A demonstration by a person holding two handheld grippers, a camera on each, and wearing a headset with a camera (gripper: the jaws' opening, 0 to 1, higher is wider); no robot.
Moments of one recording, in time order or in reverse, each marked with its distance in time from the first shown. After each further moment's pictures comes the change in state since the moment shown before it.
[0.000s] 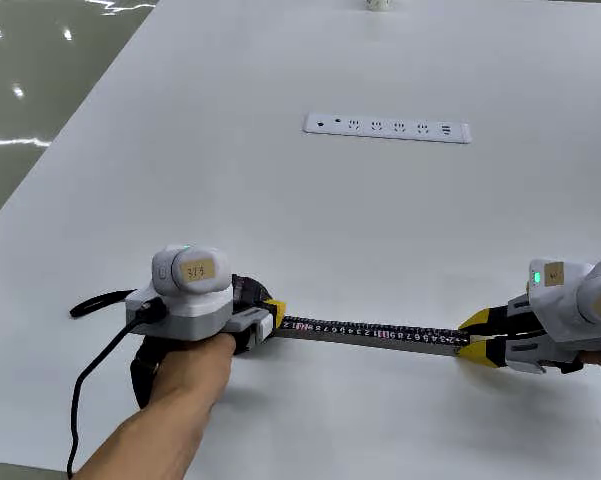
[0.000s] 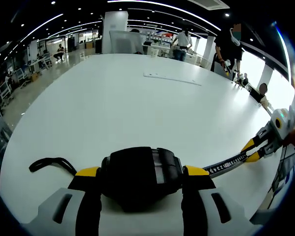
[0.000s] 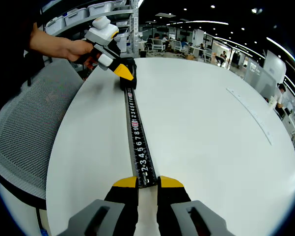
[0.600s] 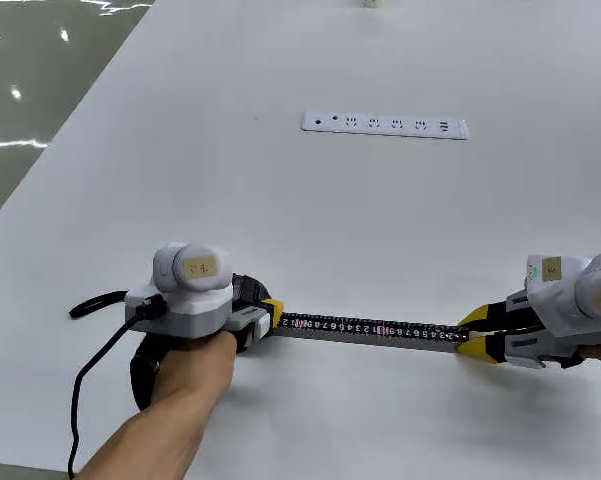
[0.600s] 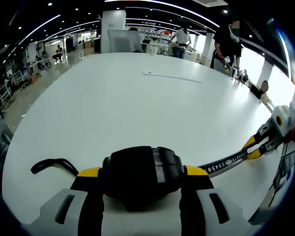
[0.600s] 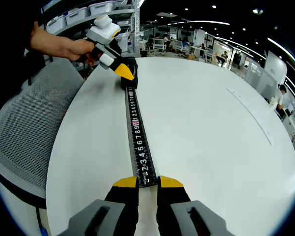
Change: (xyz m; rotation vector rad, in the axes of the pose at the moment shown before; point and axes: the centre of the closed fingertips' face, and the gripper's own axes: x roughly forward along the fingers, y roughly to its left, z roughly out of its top) left arm -0.001 0.000 -0.001 0.017 0.019 0.003; right arm 0.000 -0.001 -0.001 -0.009 0.005 0.005
